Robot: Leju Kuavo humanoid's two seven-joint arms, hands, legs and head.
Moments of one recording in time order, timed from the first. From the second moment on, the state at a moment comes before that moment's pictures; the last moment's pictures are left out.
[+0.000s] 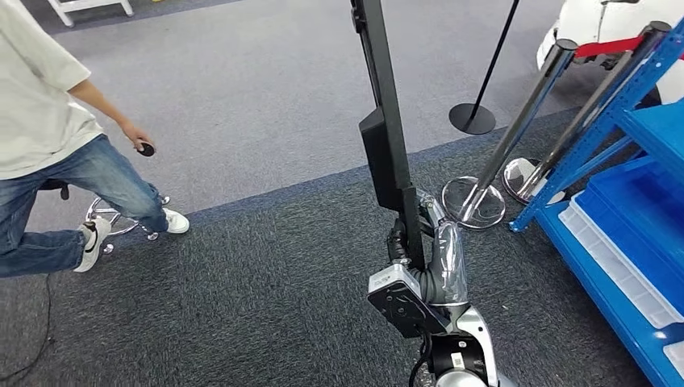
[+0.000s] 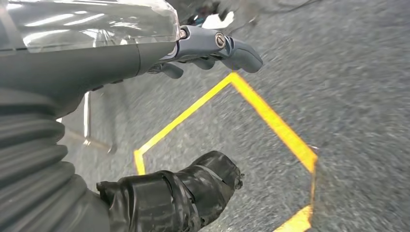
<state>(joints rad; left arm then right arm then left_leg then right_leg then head) -0.07 0.03 -0.16 -0.25 -0.35 0.70 -0.02 -0.13 -0.22 0.58 -2.03 0.52 -0.66 0.20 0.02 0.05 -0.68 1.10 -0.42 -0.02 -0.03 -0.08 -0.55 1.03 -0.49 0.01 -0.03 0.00</state>
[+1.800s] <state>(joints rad) -0.06 0.00 -0.03 -0.24 -0.44 0.70 -0.03 -0.09 -0.27 0.57 -2.11 0.49 -0.66 0.25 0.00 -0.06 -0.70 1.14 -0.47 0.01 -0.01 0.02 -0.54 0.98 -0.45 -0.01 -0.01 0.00</state>
